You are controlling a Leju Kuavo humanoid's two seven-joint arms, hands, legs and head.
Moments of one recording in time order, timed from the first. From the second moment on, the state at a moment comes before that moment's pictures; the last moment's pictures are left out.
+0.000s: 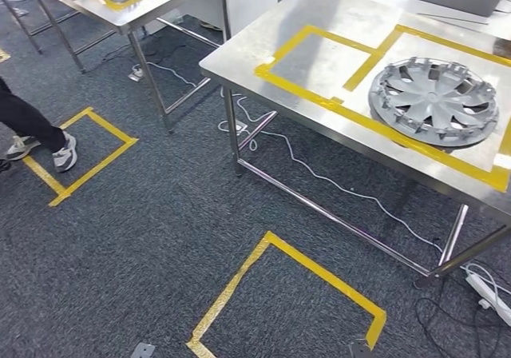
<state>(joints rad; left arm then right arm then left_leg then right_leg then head) -0.09 -0.15 1.03 -0.21 -1.33 0.14 -0.12 -0.05 0.09 -0.46 -0.21 0.39 -0.19 -0.11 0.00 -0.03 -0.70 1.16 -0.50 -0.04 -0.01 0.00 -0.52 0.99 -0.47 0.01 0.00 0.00</state>
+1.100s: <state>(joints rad) -0.10 -0.15 1.03 -0.21 -1.33 0.14 -0.12 -0.05 0.09 -0.46 -0.21 0.40 -0.19 -0.09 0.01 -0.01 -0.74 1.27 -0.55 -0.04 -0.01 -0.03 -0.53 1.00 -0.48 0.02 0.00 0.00</state>
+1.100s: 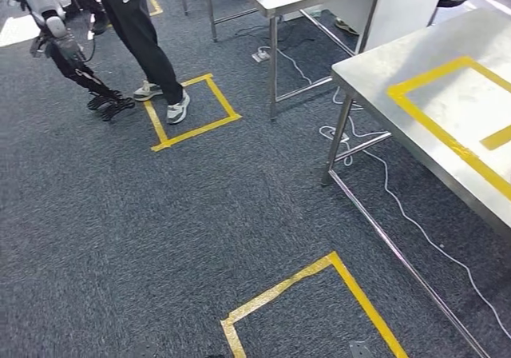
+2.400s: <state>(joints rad) -0.10 -0.15 1.03 -0.21 -1.33 0.14 -0.12 -0.06 0.09 -0.46 -0.21 0.42 -0.19 -0.08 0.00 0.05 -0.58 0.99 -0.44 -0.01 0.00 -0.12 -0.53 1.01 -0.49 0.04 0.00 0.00</state>
